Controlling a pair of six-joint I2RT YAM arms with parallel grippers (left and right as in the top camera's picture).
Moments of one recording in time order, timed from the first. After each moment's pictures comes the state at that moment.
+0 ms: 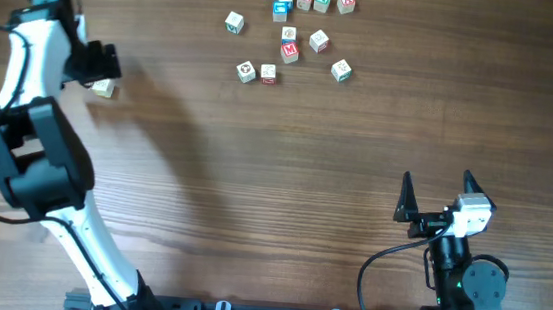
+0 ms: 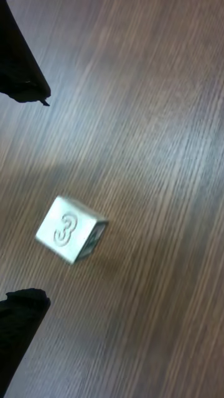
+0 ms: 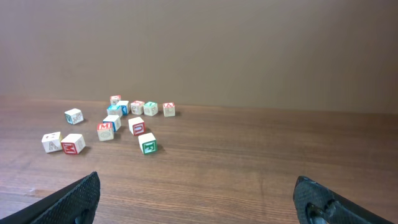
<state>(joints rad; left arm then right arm) 0.33 2.18 1.80 -0.96 -0.09 -0.01 0.08 0.02 0.01 0.00 -0.04 -0.01</state>
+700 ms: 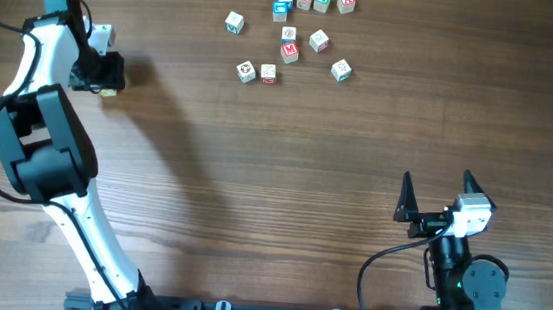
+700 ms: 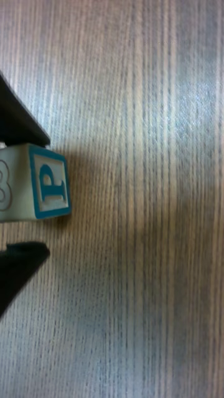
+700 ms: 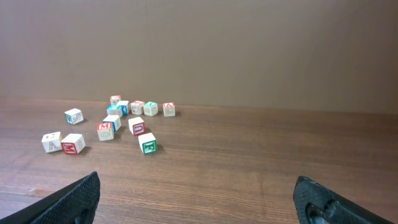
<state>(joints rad) 0.32 2.28 1.80 -0.92 0.05 0.23 0.08 0.02 0.01 0.00 -0.04 -0.01</state>
